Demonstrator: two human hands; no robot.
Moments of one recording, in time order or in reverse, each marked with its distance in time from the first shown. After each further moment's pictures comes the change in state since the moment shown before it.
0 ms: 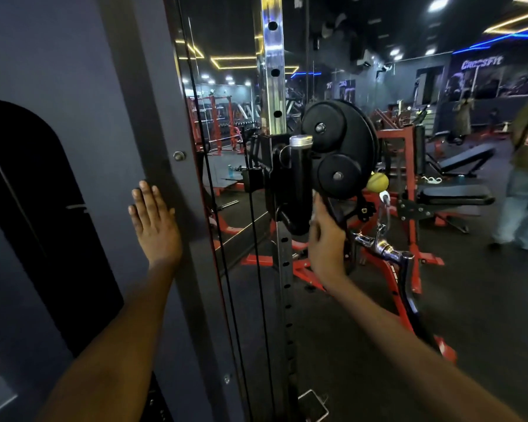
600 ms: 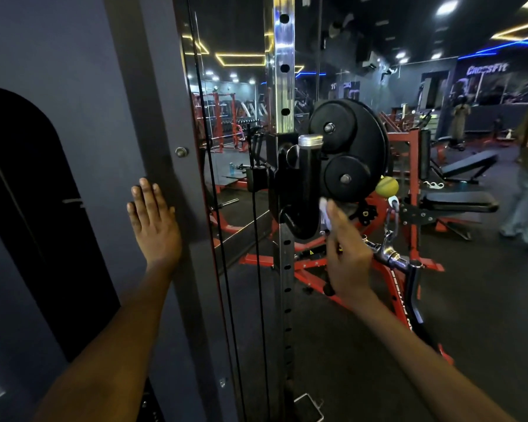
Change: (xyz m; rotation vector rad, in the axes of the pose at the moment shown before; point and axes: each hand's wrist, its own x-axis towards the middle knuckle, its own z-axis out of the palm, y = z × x) left_hand -0.006 -0.008 0.010 0.002 0.043 0.019; right_hand -0.009 0.024 -0.018 -0.184 0.130 -0.565
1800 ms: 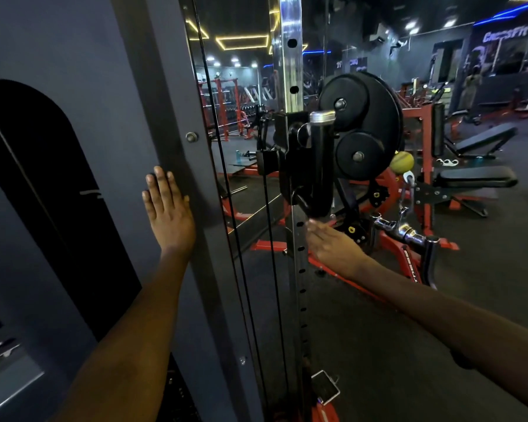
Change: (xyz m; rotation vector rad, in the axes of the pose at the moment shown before) left_hand -0.002 -0.002 -0.008 0.077 -0.080 0.023; right_hand -0.032 0.058 0.039 -0.838 -0.783 -0.723
